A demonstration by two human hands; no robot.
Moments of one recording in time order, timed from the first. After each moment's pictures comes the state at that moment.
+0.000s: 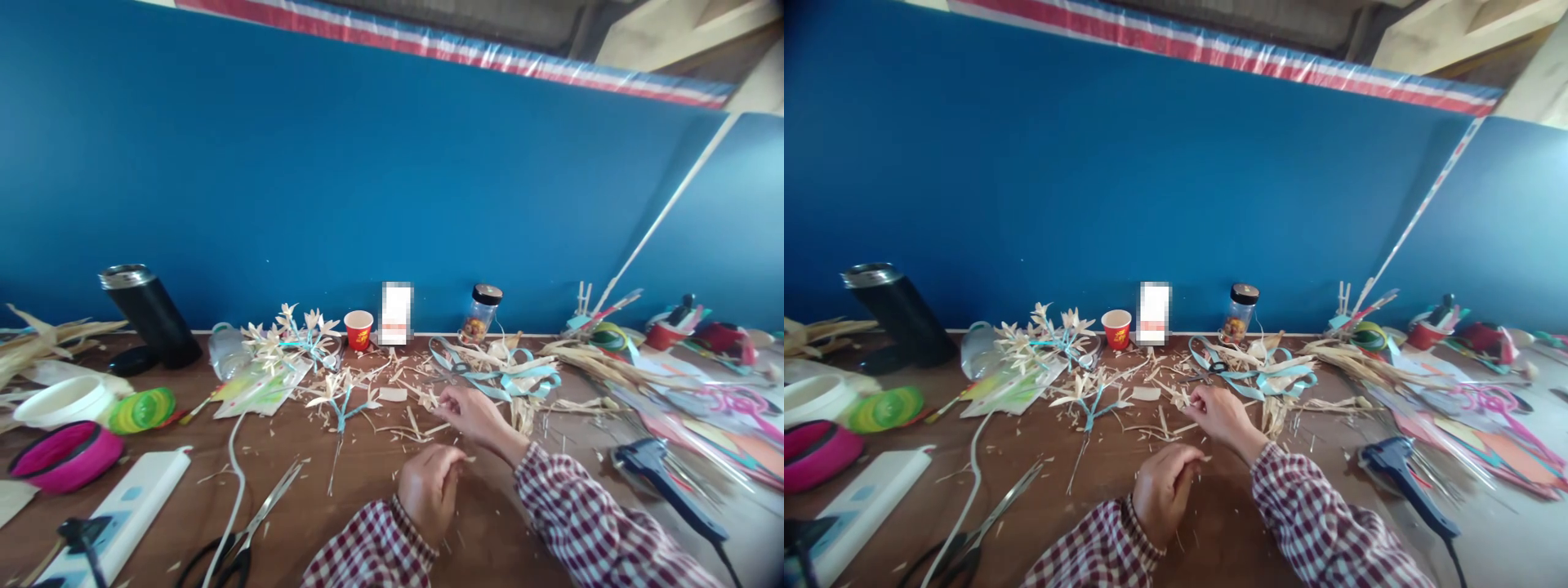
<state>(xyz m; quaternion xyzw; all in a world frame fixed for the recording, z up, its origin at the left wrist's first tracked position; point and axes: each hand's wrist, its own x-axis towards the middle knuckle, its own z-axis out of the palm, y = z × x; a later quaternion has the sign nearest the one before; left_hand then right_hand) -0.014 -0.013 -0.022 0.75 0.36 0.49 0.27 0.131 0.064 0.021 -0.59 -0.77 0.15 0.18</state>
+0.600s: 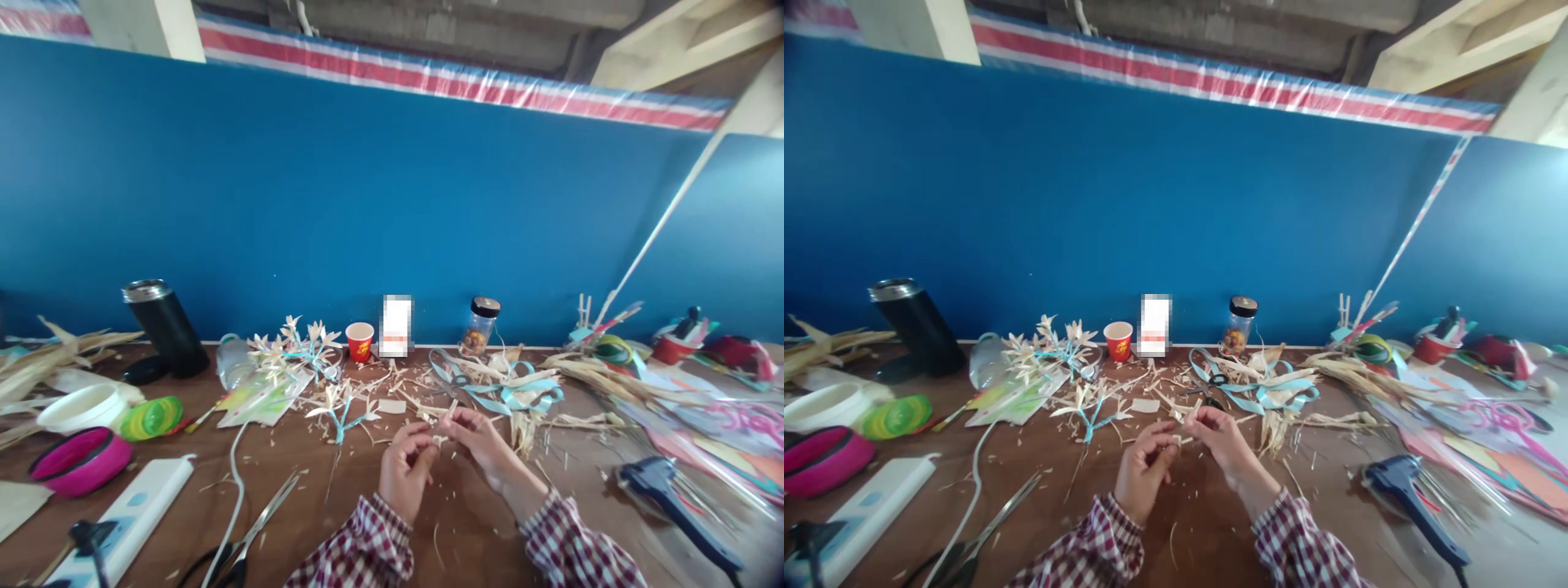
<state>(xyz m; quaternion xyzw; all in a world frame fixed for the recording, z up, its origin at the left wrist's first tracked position) -0.023 0.011 -0.014 0.54 0.42 0.53 0.50 0.122 0.036 0.017 -0.49 -0.49 0.56 0.45</state>
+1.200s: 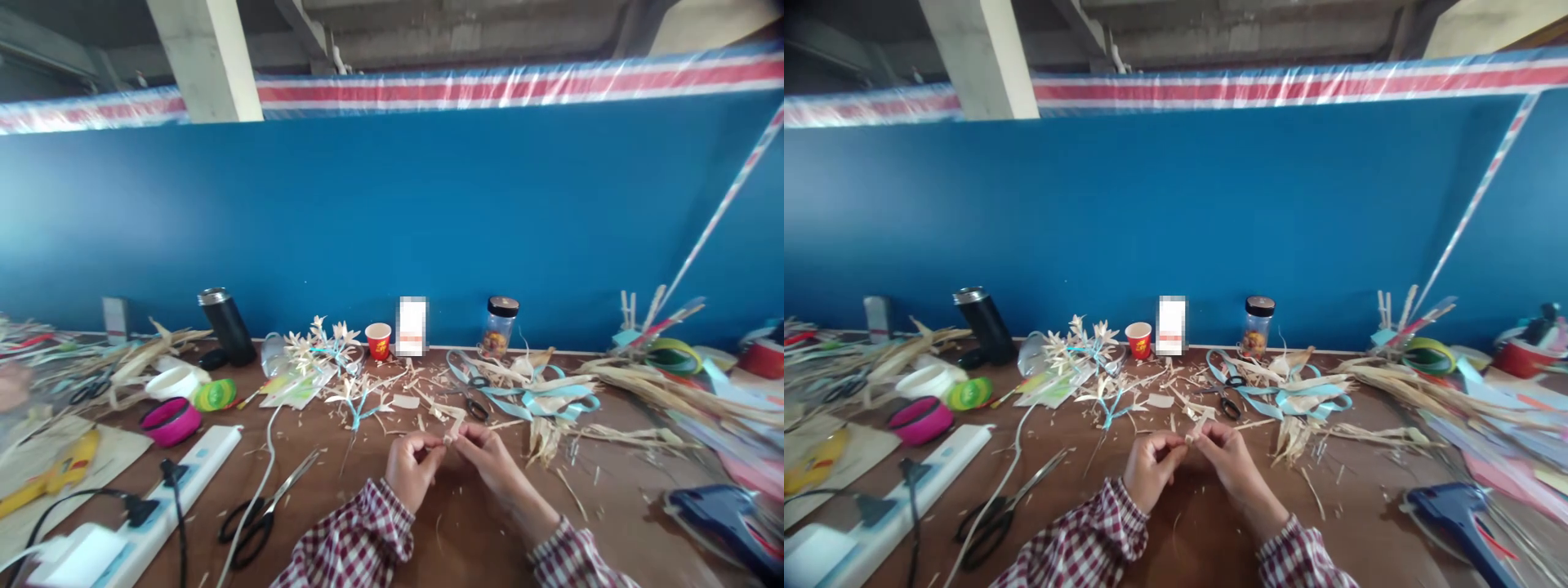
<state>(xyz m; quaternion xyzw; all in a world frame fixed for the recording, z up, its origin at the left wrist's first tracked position) -0.018 0.002 -0.008 0.58 0.48 0.51 0.42 0.125 0.024 -0.006 -0.41 -0.55 0.55 0.47</state>
